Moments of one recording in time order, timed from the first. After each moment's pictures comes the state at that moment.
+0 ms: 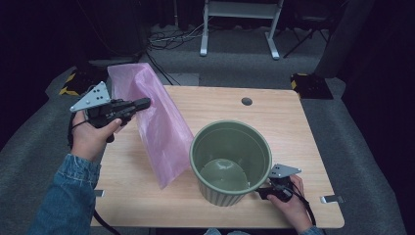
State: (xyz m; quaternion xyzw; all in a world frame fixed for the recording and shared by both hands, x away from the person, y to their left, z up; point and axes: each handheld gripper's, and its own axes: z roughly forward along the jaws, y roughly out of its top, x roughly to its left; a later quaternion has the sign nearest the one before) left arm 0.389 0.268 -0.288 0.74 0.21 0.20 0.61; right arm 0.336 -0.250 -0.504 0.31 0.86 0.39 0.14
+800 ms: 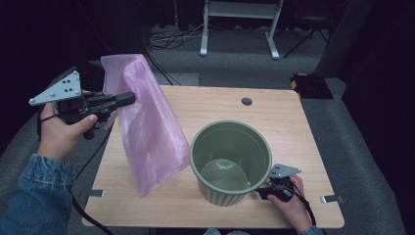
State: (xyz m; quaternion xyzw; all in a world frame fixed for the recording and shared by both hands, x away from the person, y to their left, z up) left arm 0.362 0.292 -0.240 0.74 0.17 0.19 0.62; right arm 0.337 -0.250 -0.504 0.31 0.86 0.39 0.14
